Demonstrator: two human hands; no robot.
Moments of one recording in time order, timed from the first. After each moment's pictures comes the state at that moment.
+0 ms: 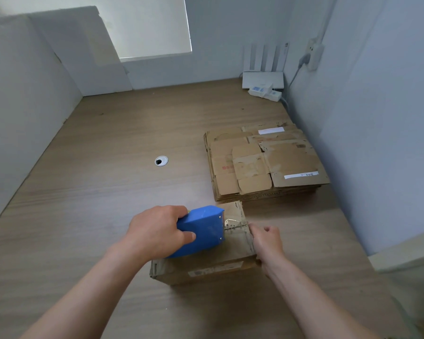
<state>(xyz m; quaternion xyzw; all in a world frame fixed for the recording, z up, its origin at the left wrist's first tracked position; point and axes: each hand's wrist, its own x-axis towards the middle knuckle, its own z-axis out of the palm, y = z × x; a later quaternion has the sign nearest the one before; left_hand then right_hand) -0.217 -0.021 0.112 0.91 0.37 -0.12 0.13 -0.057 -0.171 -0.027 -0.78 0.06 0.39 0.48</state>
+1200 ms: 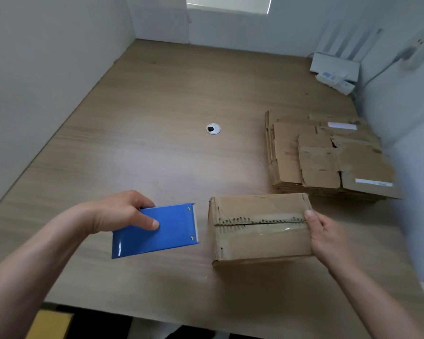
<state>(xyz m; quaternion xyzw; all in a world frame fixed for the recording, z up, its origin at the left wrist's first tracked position) -0.409 0.095 0.082 0.74 0.41 -0.20 0.50 -0.064 -0.166 -0.026 -0.86 -0.29 0.21 0.37</state>
